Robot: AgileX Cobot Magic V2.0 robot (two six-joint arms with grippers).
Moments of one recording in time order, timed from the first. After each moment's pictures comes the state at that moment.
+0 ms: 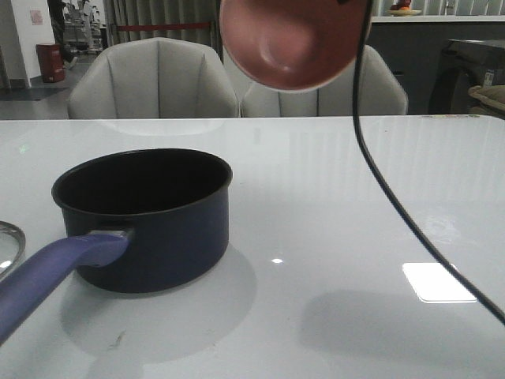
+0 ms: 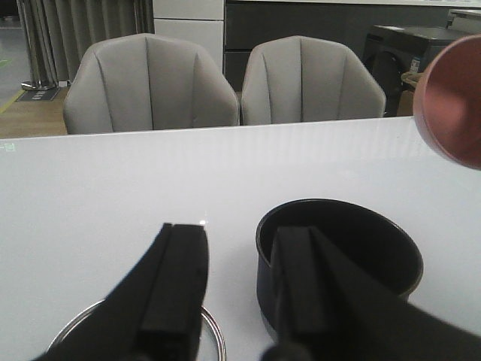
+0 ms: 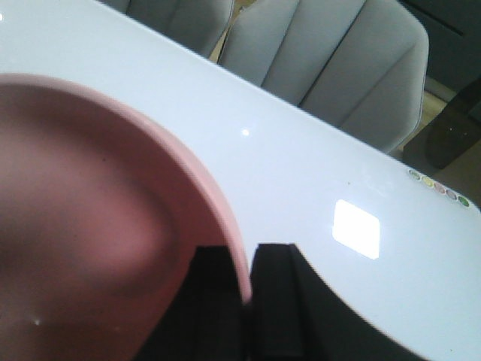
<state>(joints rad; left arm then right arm) -0.22 0.10 -0.33 -0.08 0.39 0.02 0.68 1.47 -1.09 1.86 -0.63 -2.04</state>
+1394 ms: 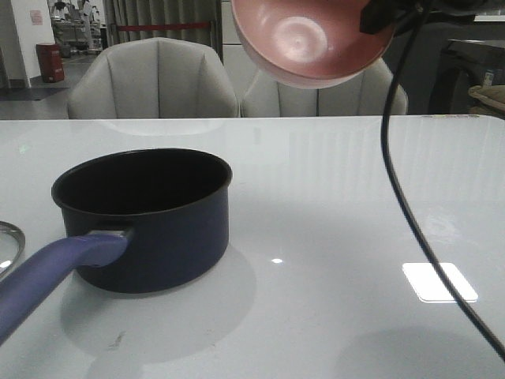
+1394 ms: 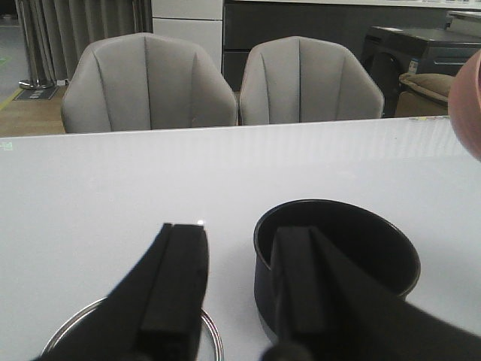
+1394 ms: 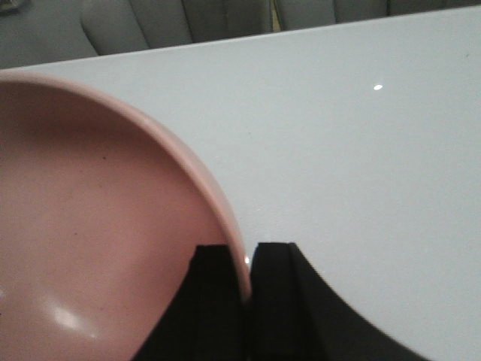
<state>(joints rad) -0.22 0.10 -0.33 -0.09 0.39 0.02 0.49 1.28 -0.80 1.68 -0.21 -1.23</state>
